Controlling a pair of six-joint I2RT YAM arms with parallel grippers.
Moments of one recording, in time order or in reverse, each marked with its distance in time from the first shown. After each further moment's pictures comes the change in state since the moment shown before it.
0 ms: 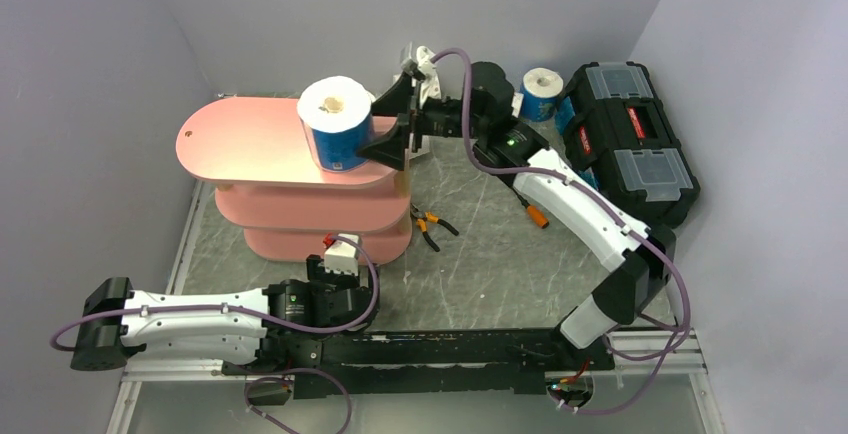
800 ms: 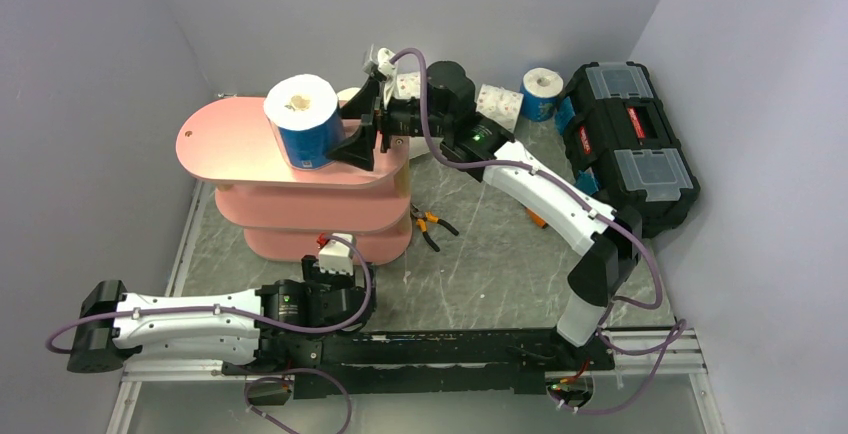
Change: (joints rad) left arm 0.000 -0.045 -0.002 -0.032 -0.003 -0.021; right arm 0.099 0.169 0.151 -0.011 0.078 -0.005
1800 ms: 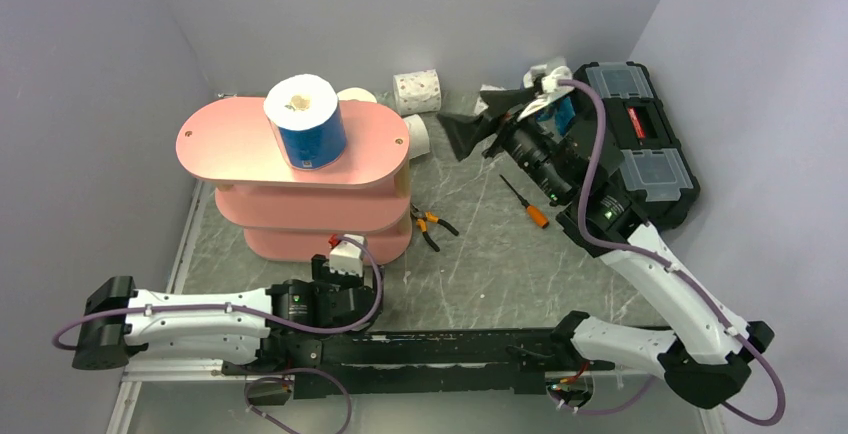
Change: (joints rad) left arm 0.000 0.064 0.000 0.066 0.024 0.051; right arm -0.049 -0.668 -0.429 -0.044 0.679 0.056
